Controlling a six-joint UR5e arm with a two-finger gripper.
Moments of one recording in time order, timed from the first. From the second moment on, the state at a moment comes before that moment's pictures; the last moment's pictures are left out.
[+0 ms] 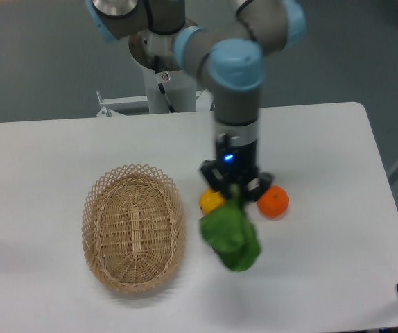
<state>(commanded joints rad) 2.65 -1.77 -1.71 -0.91 1.40 1.11</state>
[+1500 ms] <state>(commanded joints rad) 2.84 -1.83 -1.67 -0.91 1.41 1.44</state>
